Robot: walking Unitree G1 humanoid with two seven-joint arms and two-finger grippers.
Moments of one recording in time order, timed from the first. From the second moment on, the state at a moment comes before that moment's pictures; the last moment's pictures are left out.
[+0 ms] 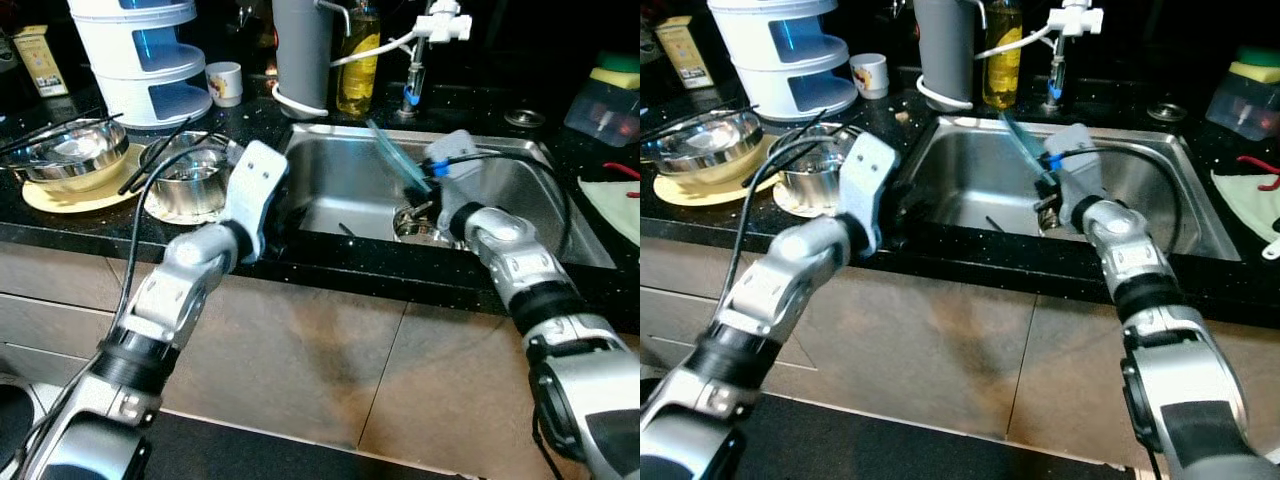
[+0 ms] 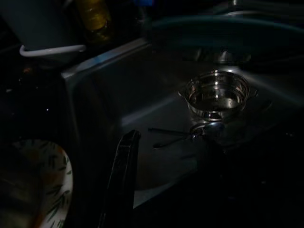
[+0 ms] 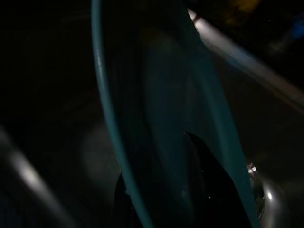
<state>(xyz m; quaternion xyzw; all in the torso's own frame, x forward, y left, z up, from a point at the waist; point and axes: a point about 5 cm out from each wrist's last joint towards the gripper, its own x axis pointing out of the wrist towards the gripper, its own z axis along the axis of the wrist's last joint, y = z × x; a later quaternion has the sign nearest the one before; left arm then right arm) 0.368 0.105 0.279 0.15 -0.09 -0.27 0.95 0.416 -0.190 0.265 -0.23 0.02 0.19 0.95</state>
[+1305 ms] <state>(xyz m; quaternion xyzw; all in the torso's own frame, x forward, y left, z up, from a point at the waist) 0.359 0.102 0.298 0.05 -0.13 -0.35 0.93 0.415 -0.178 0.301 -0.07 -0.02 0.31 0.95</state>
